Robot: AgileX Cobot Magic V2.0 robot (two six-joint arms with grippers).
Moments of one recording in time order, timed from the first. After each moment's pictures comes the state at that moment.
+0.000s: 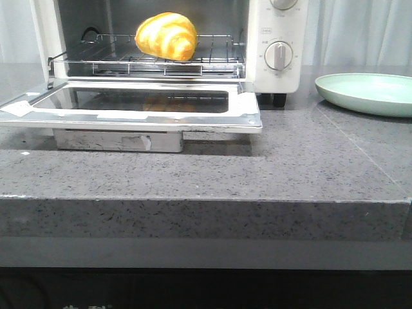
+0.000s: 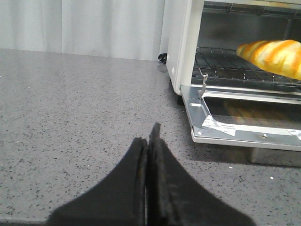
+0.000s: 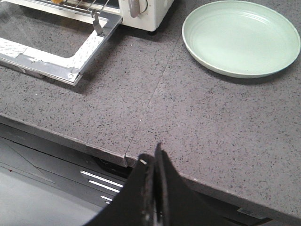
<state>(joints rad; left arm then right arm) -0.09 -0.01 0.01 -0.06 0.08 -0.01 0.48 0.43 -0.78 -0.16 0.96 0.25</state>
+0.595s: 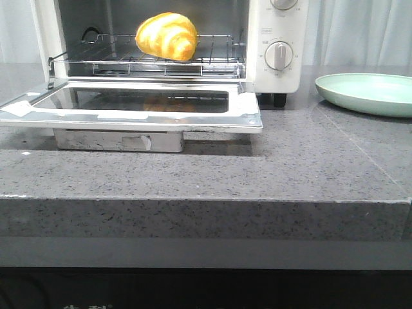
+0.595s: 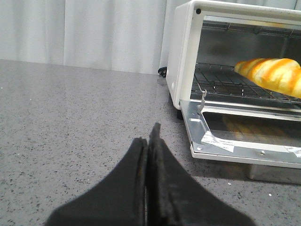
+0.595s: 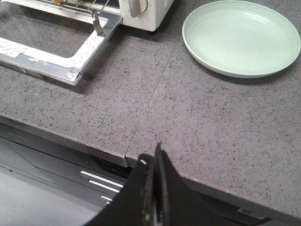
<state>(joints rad) -0.09 -0.01 0.01 -0.05 0.03 -0.03 0.48 0.43 -0.78 -0.16 0.96 0.25</state>
